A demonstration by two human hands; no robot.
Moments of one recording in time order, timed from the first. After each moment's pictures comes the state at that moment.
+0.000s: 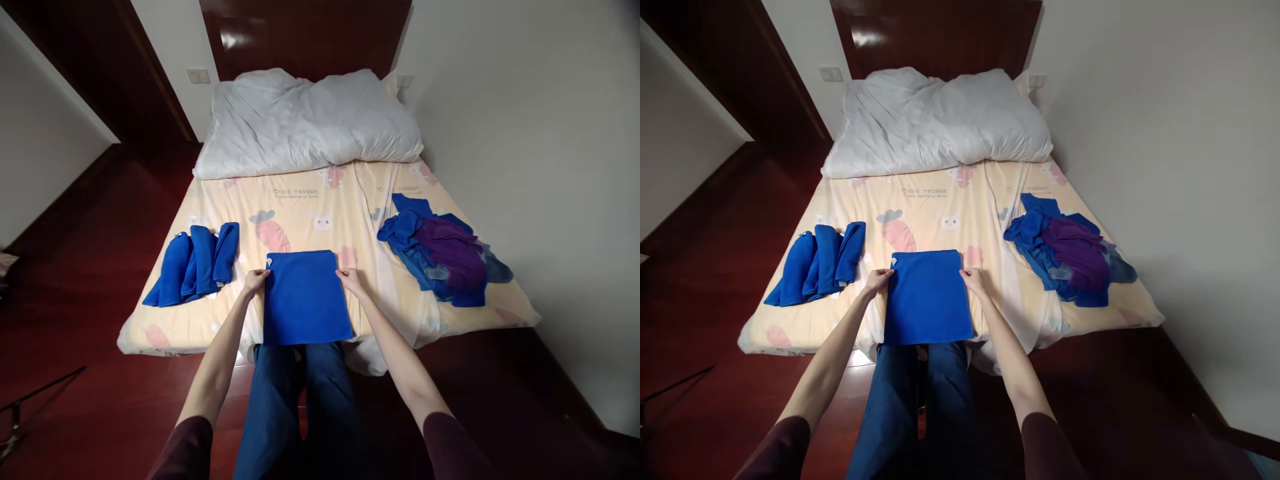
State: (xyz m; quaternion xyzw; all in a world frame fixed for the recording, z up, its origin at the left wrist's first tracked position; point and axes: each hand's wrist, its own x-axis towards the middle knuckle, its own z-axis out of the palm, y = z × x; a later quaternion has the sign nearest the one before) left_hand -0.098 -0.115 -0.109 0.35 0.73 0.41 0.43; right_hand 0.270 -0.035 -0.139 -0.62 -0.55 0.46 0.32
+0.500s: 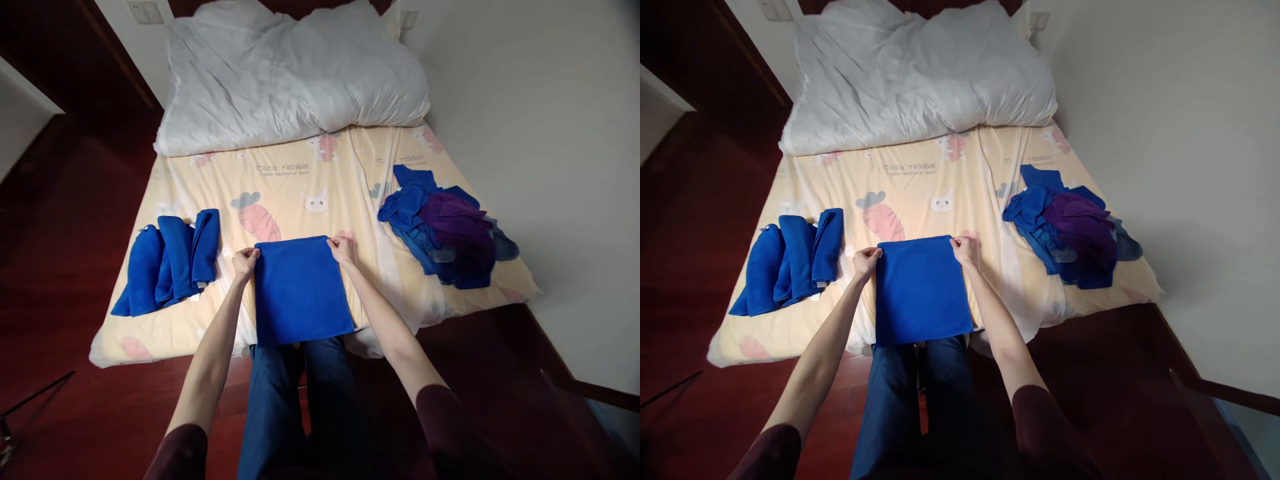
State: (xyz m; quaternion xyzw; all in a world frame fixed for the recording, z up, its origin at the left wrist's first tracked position) left_hand -0.102 -0.057 -0.139 0.36 0.78 0.41 0.30; right_hand 0.241 0.032 -0.151 -0.66 -0.57 0.37 0.33
